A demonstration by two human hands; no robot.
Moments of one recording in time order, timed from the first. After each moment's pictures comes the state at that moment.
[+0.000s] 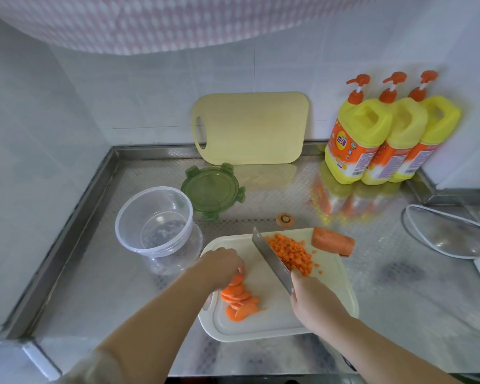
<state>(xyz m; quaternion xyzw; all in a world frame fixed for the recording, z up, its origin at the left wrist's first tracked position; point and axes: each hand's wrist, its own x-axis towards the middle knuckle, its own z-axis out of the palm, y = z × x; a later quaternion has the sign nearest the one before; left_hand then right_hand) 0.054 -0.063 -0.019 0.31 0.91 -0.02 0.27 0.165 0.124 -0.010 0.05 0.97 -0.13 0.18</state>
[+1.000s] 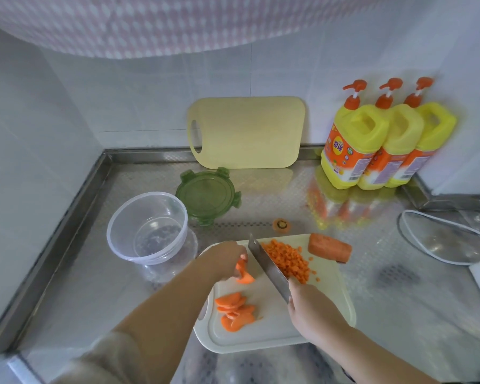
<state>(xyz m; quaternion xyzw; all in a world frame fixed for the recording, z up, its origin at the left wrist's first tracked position) 0.025 -0.042 -0.019 0.27 0.91 0.06 0.31 0.161 0.125 -0.007 0.05 0.97 -0.16 0.20</state>
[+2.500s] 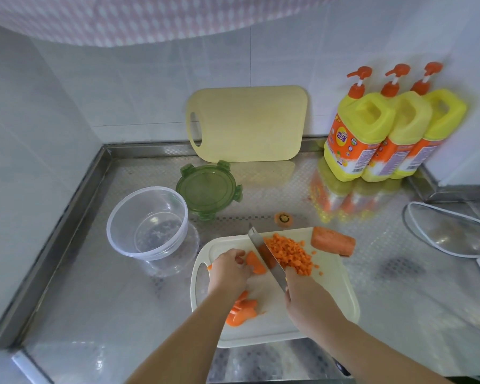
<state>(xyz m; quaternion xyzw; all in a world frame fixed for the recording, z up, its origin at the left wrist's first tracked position) 0.081 -0.027 -0.037 -0.06 0.89 0.41 0.18 0.158 0.115 -0.007 0.06 0.96 -0.19 0.18</state>
